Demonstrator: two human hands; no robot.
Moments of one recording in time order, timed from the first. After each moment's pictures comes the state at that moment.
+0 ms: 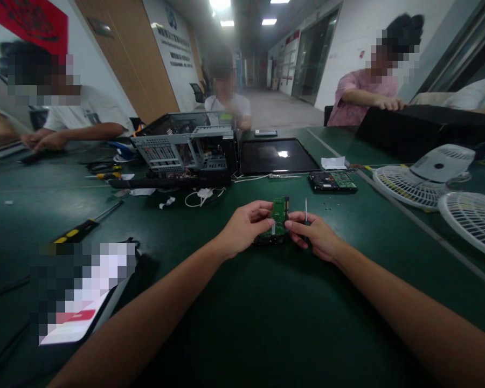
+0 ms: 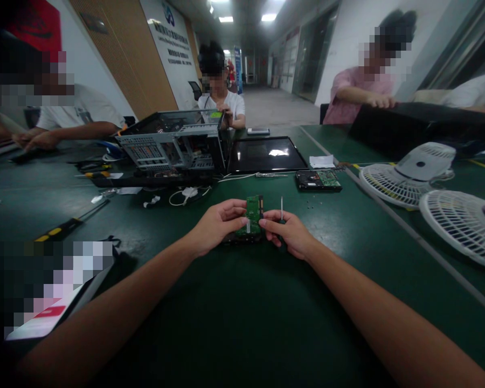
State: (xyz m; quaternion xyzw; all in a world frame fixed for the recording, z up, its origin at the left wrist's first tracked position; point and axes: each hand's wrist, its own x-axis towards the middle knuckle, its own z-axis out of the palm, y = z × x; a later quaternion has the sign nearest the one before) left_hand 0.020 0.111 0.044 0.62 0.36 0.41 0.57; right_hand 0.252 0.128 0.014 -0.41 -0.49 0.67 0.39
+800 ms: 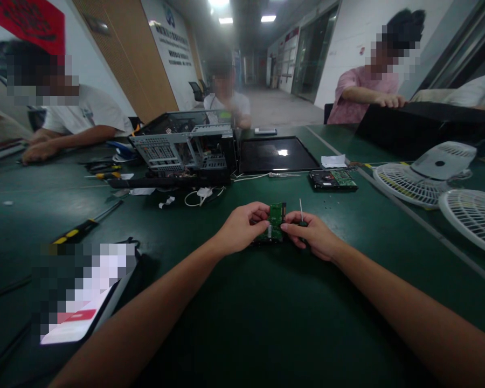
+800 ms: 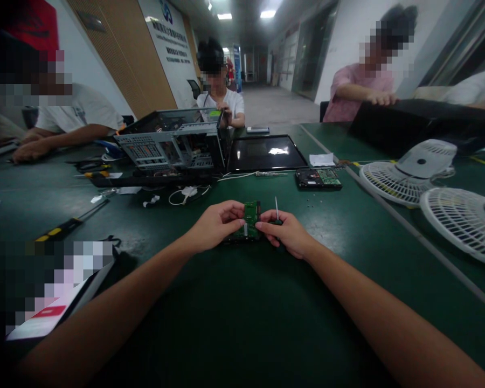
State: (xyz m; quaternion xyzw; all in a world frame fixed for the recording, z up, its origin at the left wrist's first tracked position) left_hand 0.011 0.116 0.042 0.72 0.40 0.37 0.44; right_hand 0.250 0.129 0.010 -0.39 -0.53 0.66 0.36
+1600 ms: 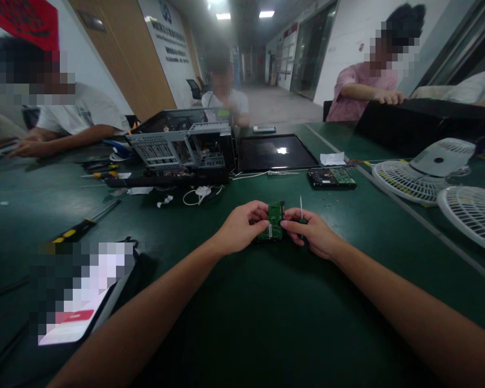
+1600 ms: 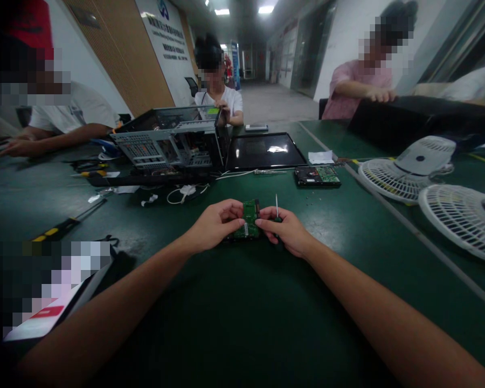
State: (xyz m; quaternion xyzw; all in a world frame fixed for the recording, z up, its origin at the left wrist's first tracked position) left_hand 0.013 0.117 0.036 0.71 0.38 0.38 0.46; right_hand 0.246 0.124 0.013 -0.39 -0.50 0.67 0.40
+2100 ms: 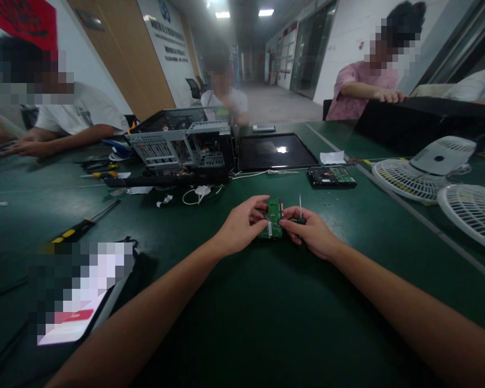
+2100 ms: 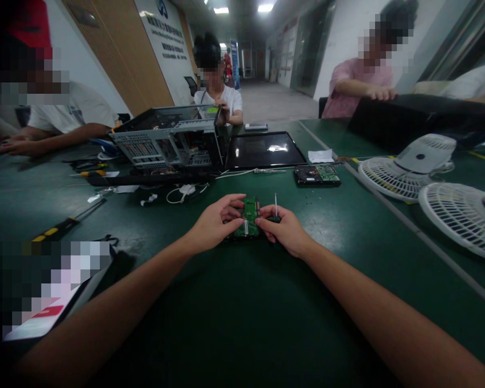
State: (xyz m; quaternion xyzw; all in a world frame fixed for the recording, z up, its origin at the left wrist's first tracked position) left_hand 0.013 0.118 0.024 0.73 0.41 0.40 0.38; right_hand 0.242 0.121 0.011 -0.41 -0.52 0.63 0.41
